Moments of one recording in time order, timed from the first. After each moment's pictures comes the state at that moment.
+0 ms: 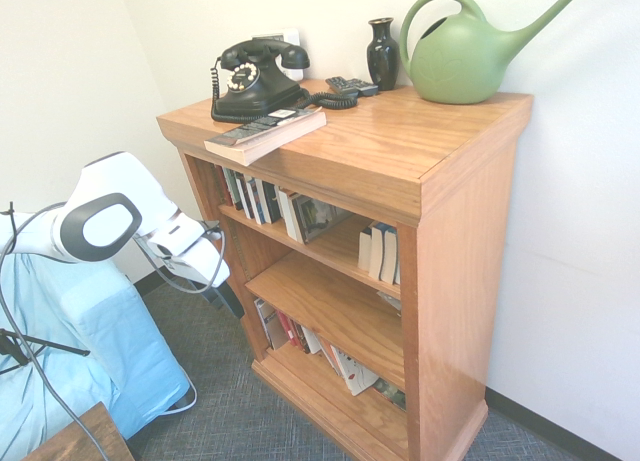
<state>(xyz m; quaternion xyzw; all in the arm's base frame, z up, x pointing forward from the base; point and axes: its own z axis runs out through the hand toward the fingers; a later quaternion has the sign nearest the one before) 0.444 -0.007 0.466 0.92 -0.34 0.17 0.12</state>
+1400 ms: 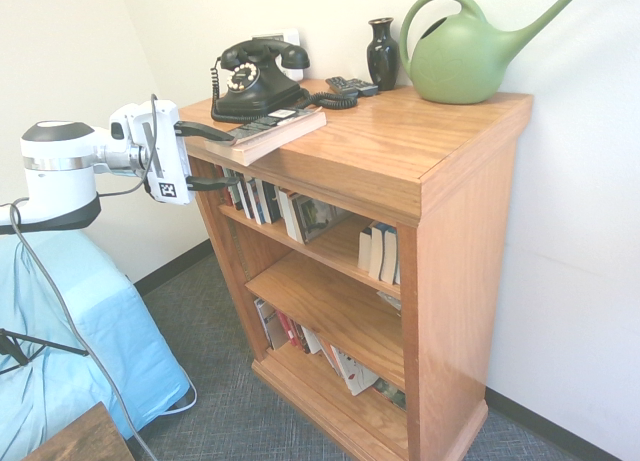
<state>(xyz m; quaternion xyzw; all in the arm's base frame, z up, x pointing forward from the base) 0.496 0.113 0.580 0.76 -0.07 0.45 0.46</state>
